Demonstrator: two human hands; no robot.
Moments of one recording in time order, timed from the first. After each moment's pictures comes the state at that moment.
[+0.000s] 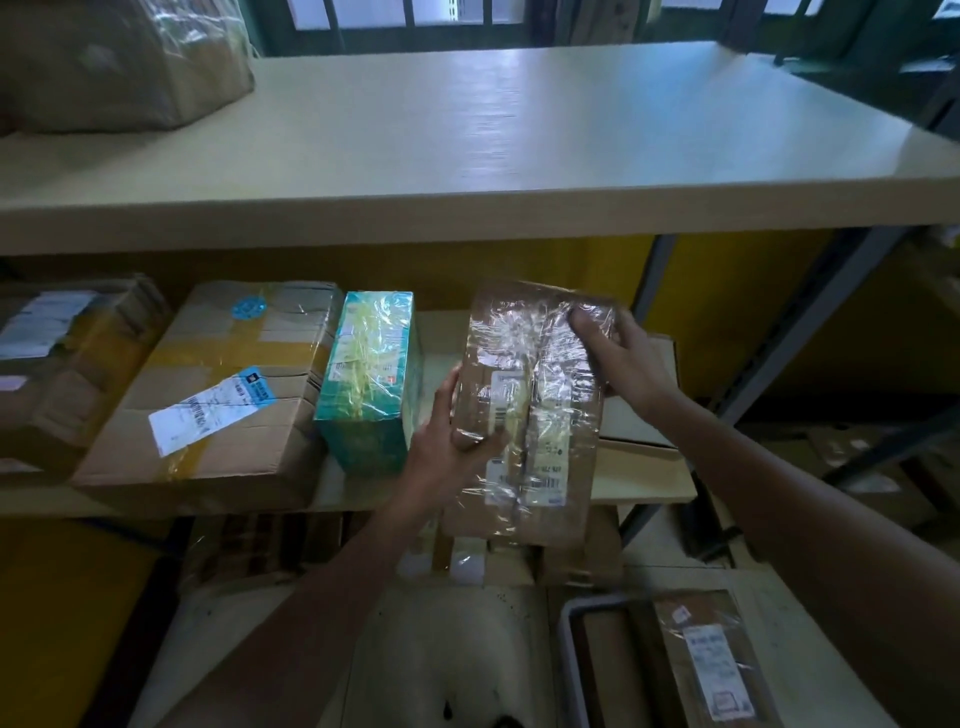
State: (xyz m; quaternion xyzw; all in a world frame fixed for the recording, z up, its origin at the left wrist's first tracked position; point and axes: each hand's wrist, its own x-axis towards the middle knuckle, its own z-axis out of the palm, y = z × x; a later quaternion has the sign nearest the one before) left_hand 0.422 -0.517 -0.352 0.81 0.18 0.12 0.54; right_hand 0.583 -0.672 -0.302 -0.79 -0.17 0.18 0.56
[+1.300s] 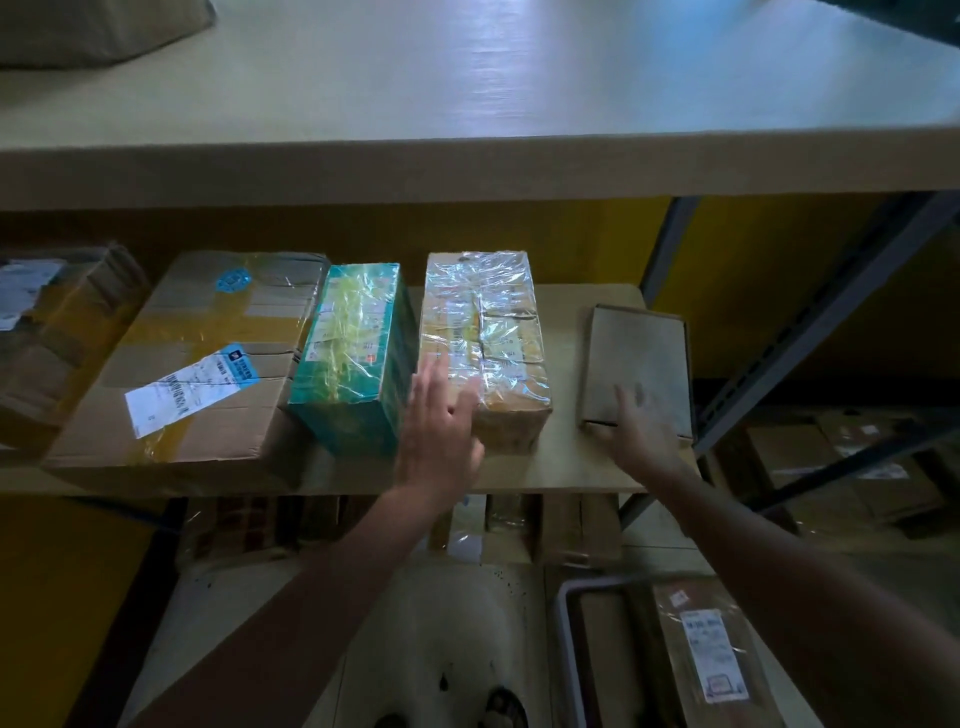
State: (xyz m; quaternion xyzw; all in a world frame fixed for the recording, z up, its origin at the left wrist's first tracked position) left_hand 0.428 -0.527 -0.365 0.97 0.19 0.12 0.10; right_hand 0.577 -0.707 -0.408 -0.97 -0.20 0.12 0.12
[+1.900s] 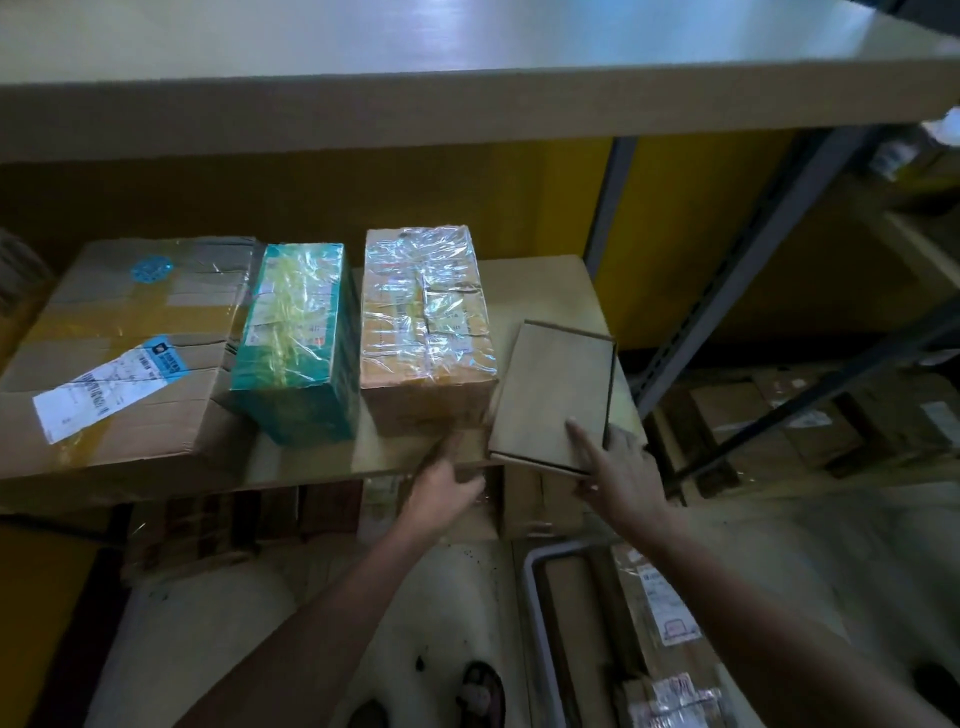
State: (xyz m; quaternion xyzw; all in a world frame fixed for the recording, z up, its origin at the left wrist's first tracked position) left_hand 0.417 -0.578 -0.432 0.83 0.30 -0.10 0.46; right_hand 0.522 -0.784 -0.455 -0.96 -0.26 0.10 0.01
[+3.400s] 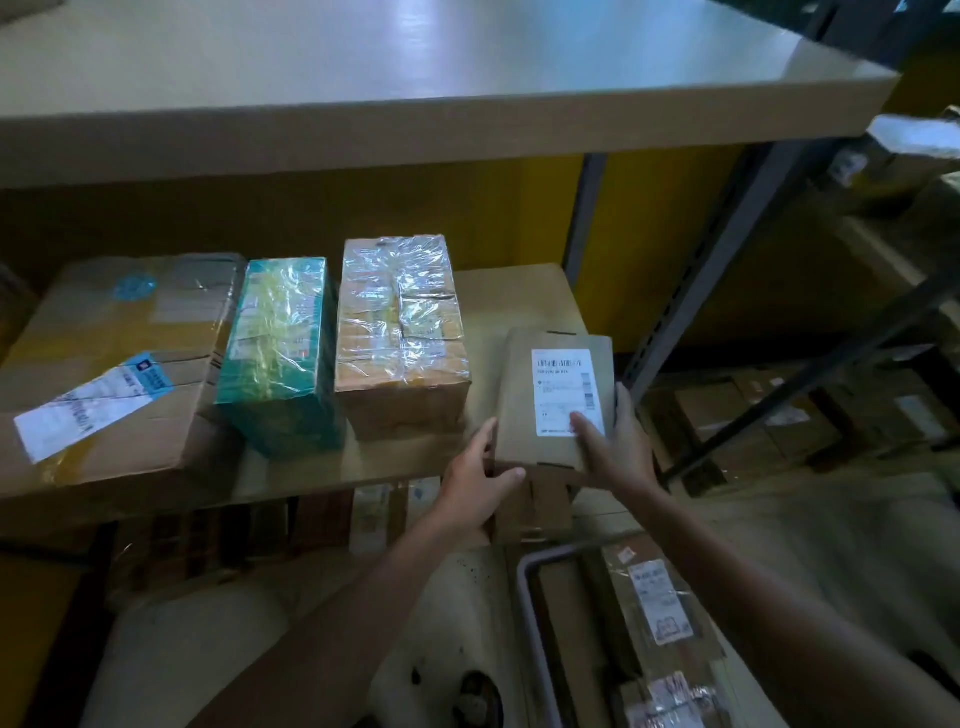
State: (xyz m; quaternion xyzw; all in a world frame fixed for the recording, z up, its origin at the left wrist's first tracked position) left_hand 0.435 -0.615 -0.405 0.74 0.22 -0.06 0.63; right_hand 0.528 -0.766 -0.407 -0.86 -0.02 0.11 0.50
